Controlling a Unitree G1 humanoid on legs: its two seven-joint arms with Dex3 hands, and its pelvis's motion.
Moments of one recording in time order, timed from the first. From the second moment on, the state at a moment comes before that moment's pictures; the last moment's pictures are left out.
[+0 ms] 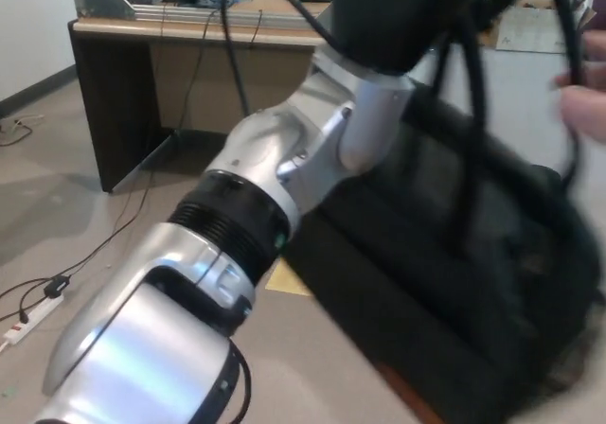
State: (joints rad) left_arm -1.56 0.12 -0.42 0.90 0.82 -0.52 0.92; right_arm -0.20 -0.33 0.07 1.02 -0.27 -0.65 -0.13
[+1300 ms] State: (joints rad) left_arm -1.29 0.25 -0.41 0.40 0.72 -0.49 0.48; right_arm -0.24 -0.32 0.09 1.02 -0.27 -0.62 -0.11
